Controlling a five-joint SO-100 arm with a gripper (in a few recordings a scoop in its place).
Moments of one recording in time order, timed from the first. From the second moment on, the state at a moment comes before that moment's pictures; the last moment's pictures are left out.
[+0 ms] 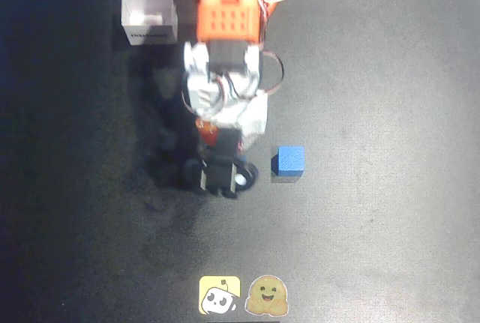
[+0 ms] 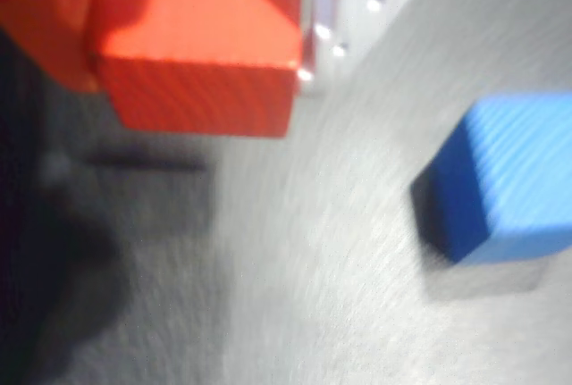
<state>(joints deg) 1.9 103.4 106.1 73.7 99.0</state>
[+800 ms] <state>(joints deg) 34.5 115.2 104.7 98.1 114.9</state>
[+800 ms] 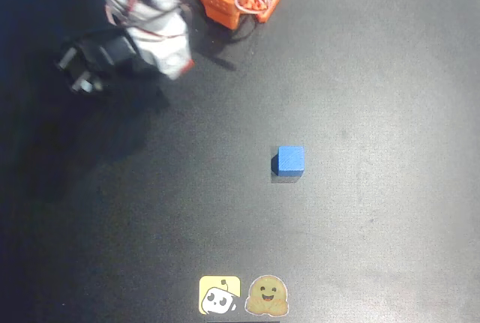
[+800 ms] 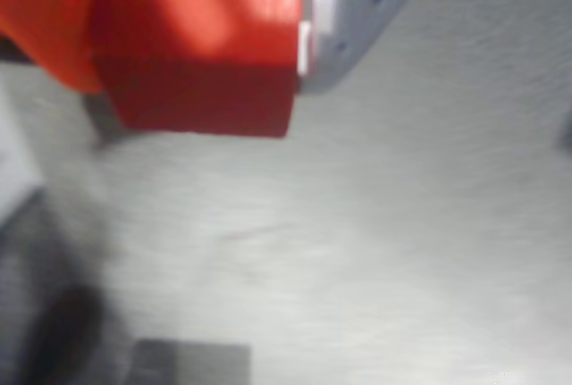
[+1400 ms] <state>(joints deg) 61.2 117.9 110.4 98.2 90.8</state>
